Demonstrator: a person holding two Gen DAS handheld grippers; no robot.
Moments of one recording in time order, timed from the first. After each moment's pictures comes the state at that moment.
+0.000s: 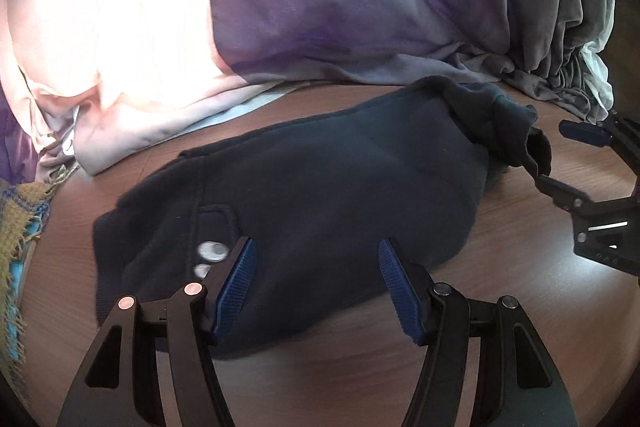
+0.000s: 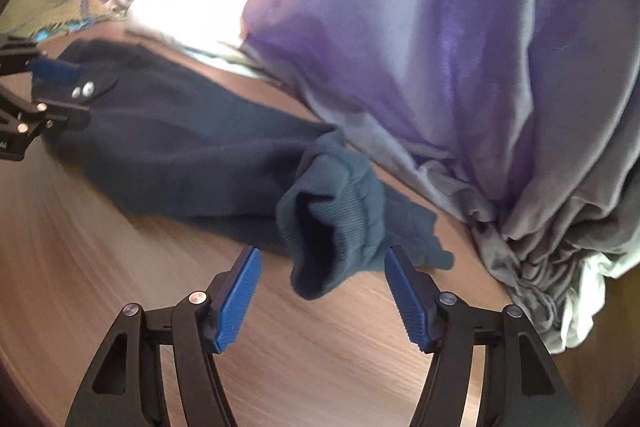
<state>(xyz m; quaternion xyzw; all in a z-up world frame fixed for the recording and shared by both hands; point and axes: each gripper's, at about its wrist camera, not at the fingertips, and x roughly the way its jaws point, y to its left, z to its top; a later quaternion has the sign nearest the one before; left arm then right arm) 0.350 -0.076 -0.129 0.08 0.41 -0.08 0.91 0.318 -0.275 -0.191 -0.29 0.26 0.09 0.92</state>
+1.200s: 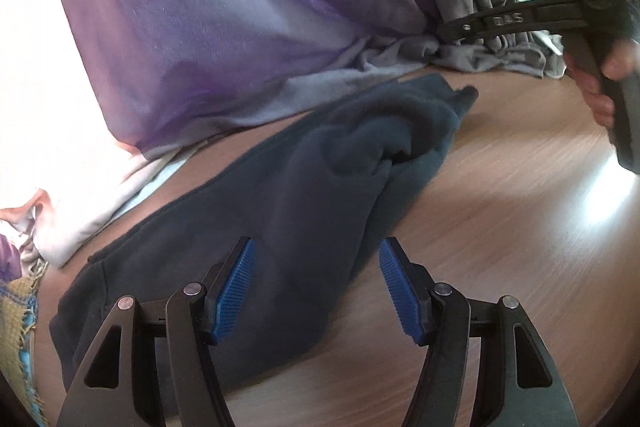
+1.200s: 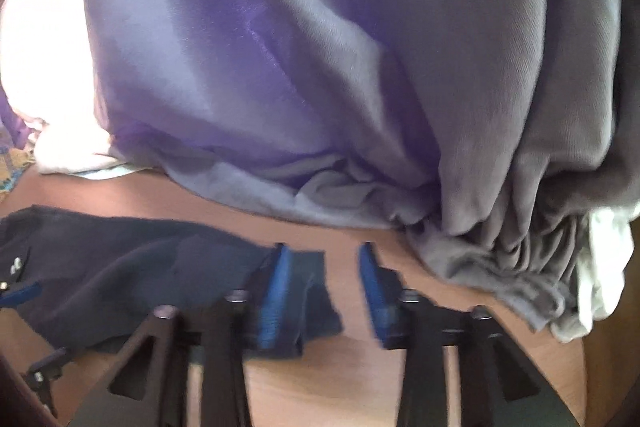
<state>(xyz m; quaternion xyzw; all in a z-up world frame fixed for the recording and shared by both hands) 0.370 -0.191 -0.148 0.19 0.36 -0.16 0.90 0.432 -0.411 -0.133 -0.06 0.27 0.04 0.96</state>
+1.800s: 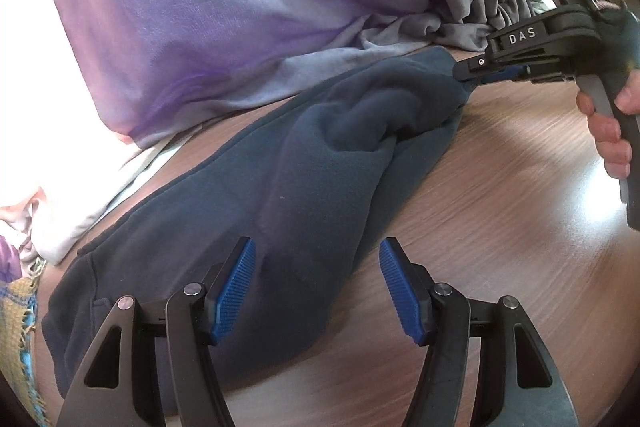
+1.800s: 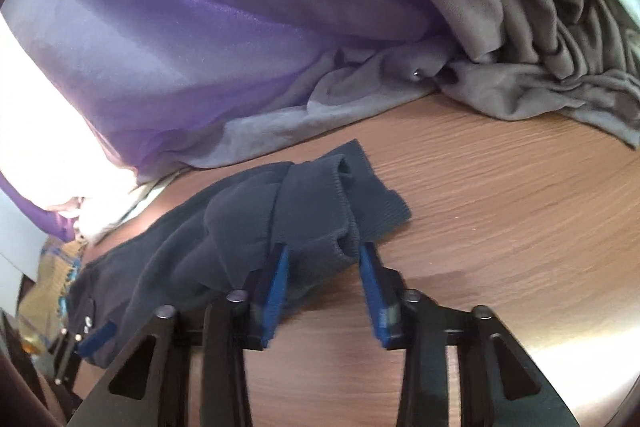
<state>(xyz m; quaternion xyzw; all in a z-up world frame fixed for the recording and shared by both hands) 0.375 -0.193 -0.167 0.21 0.37 -0.15 0.89 0.432 -0.440 -0.210 0.19 0.35 0.09 0.92</state>
